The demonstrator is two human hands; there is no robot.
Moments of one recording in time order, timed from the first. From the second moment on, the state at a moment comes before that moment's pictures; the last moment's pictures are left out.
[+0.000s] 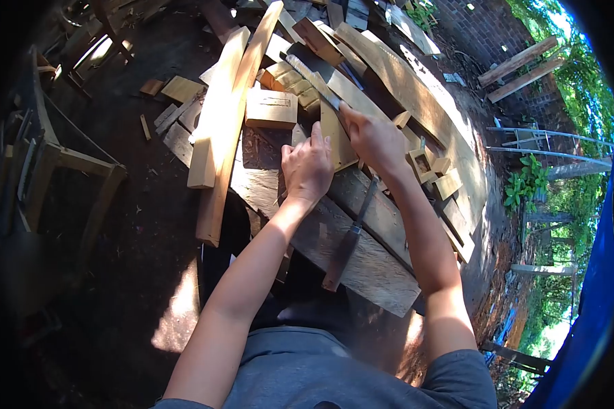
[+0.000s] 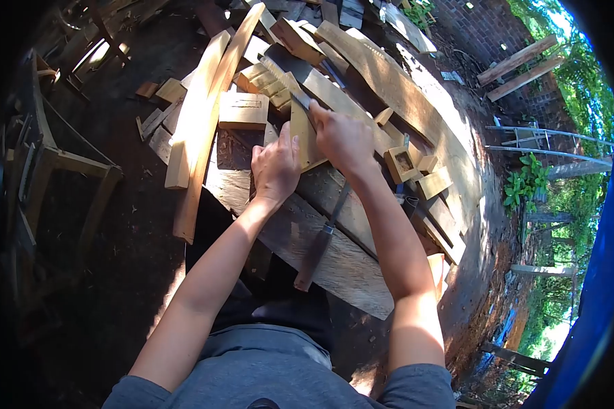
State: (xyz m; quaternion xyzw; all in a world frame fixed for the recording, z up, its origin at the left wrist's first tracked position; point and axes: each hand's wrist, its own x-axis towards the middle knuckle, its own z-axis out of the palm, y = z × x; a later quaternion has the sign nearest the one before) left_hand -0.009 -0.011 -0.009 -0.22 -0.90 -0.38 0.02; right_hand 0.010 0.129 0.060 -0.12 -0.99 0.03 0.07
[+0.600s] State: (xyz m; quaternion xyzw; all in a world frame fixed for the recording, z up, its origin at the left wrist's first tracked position) left_hand -0.008 -0.010 -0.012 -0.22 -0.90 -0.37 0.04; right_hand 0.003 0.115 0.065 -0.11 -0.99 0.01 0.10
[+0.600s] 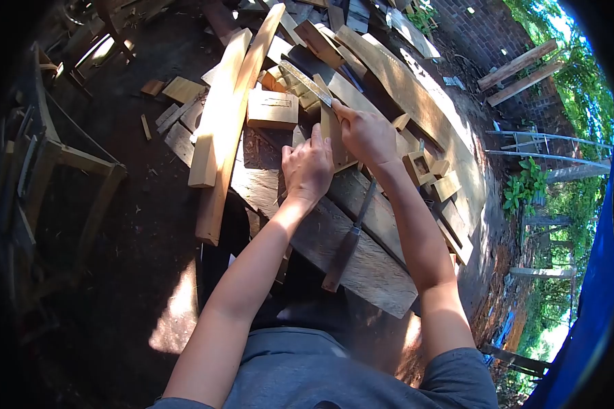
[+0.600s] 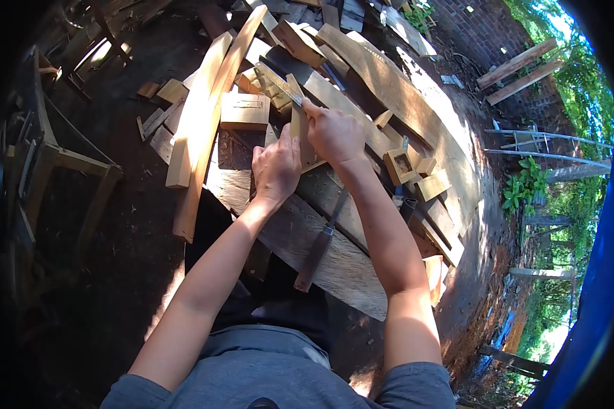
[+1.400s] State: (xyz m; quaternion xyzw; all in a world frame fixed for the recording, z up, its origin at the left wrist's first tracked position) left_hand -0.008 -0.010 -0.016 -0.22 -0.88 -0.41 0.05; right_hand 0.086 0.102 0.080 -0.14 -0.99 0.02 0.05
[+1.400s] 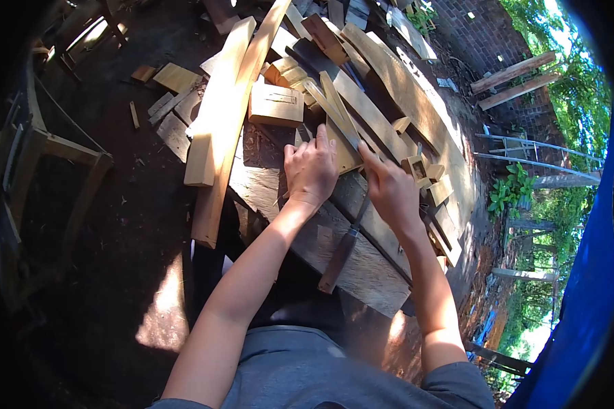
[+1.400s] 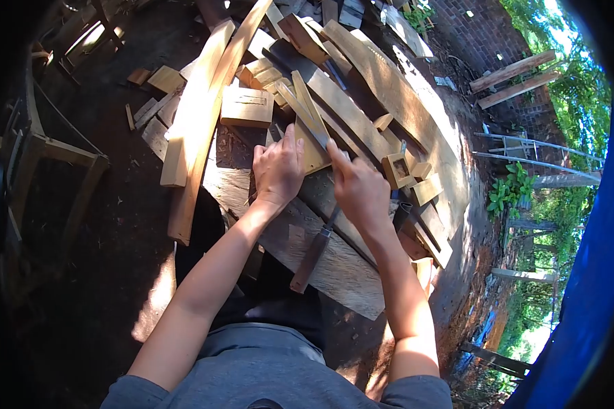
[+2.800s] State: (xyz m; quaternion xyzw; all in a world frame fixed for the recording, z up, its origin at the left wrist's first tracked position) left_hand -0.010 -0.010 -0.010 -0.21 -0.89 -0.40 0.02; right_hand 0.013 0.106 0.091 -0.19 -0.98 0.02 -0.01
